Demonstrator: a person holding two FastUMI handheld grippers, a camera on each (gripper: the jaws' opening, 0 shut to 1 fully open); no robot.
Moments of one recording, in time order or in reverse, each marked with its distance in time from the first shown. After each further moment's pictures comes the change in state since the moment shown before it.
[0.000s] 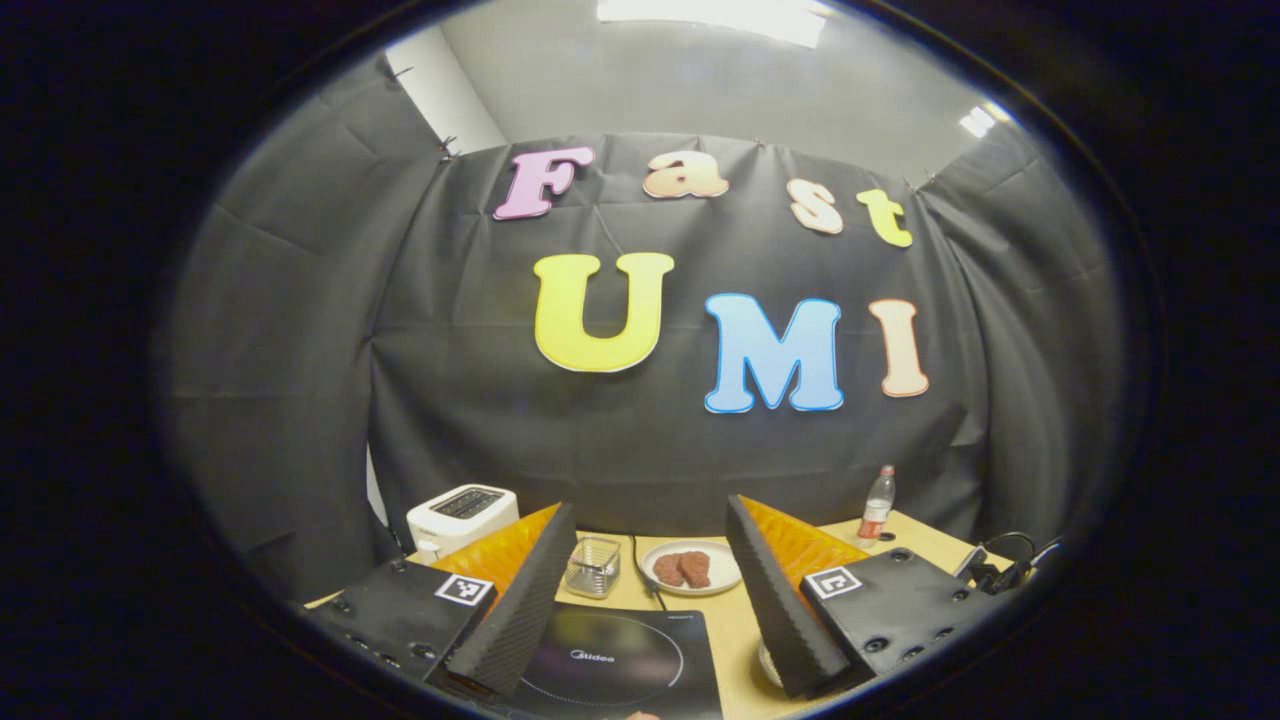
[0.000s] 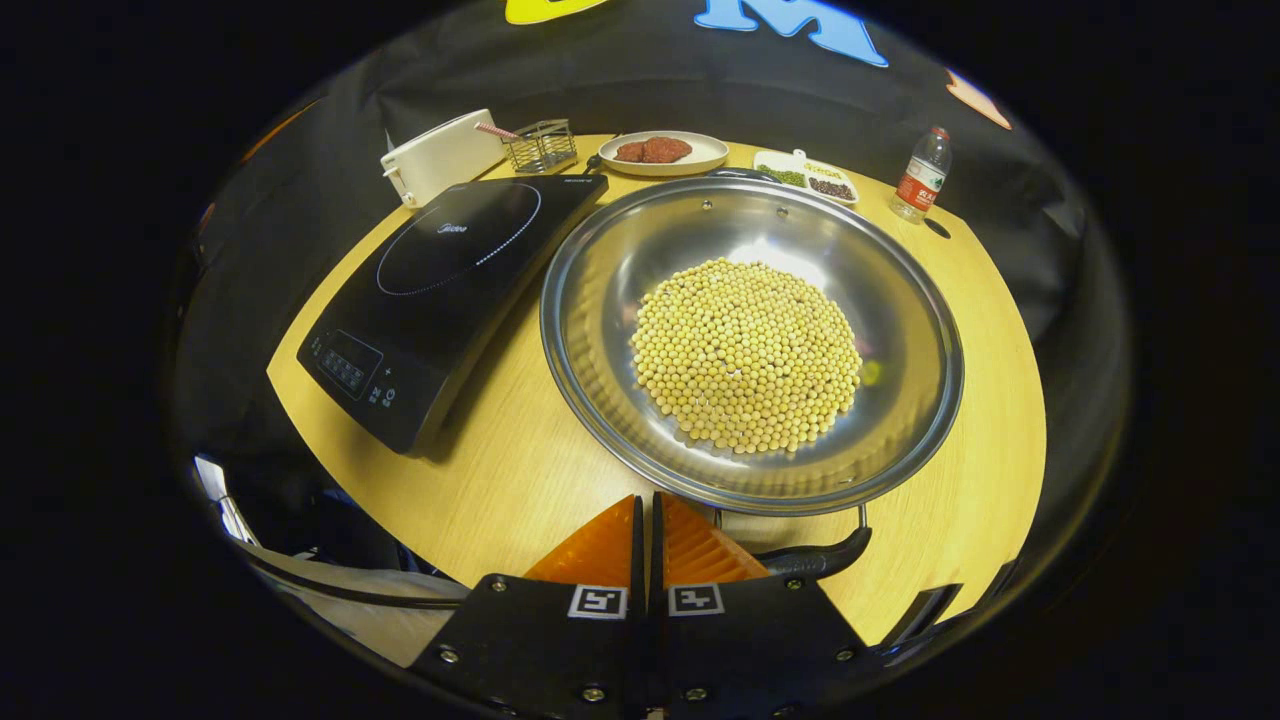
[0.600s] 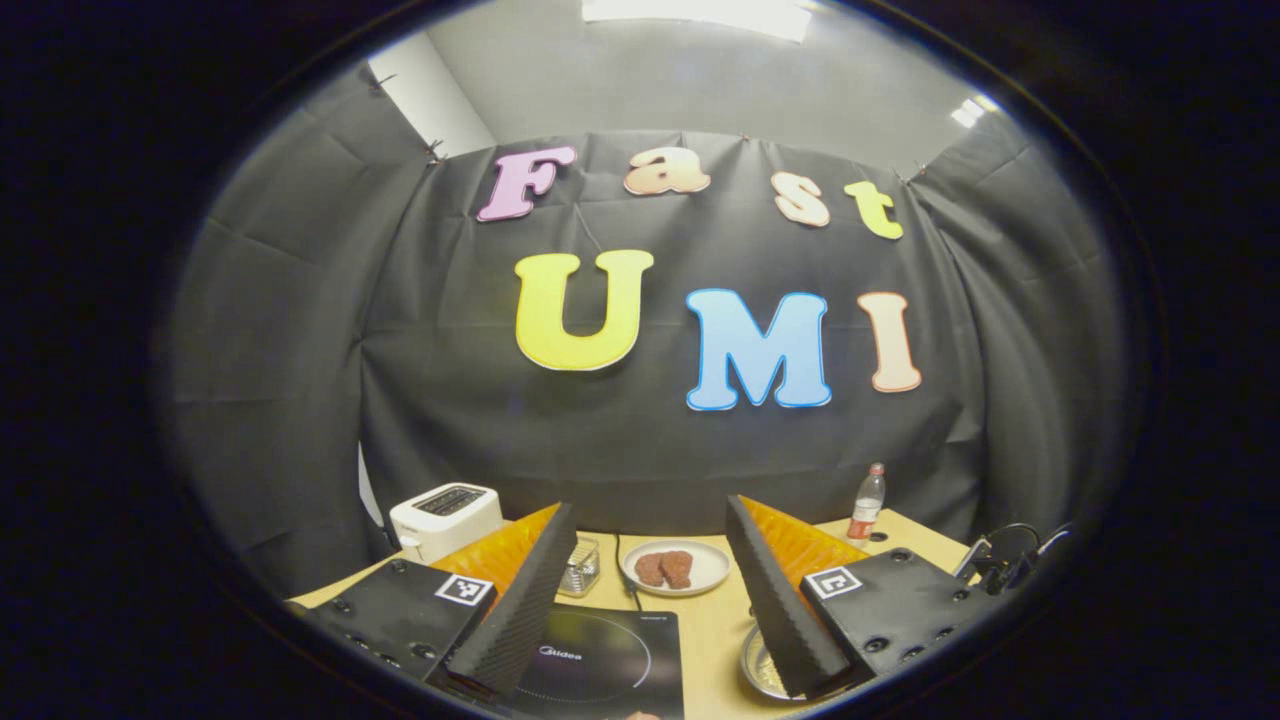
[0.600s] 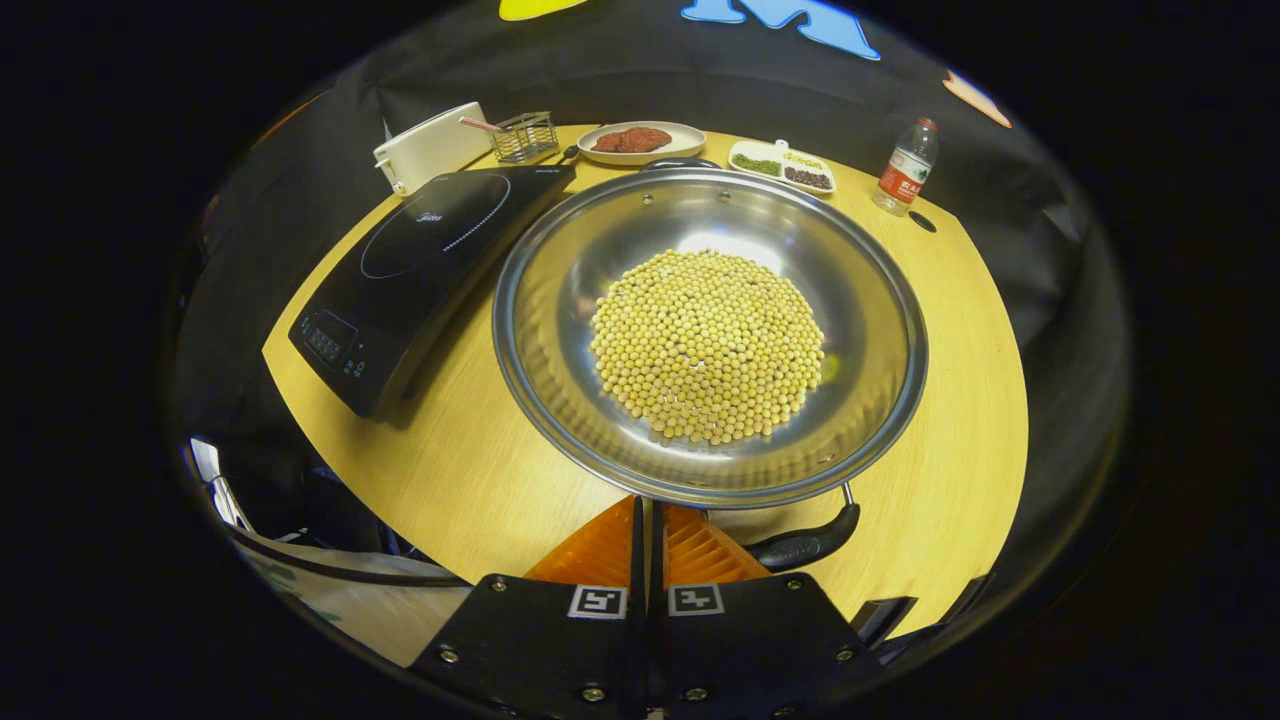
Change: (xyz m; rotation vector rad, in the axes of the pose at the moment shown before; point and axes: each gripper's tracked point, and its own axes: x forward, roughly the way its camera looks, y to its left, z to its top) left arm 0.006 -0.043 -0.001 0.014 0.006 -0.003; right arm -0.012 -0.054 -0.013 -0.031 0.041 -0.022
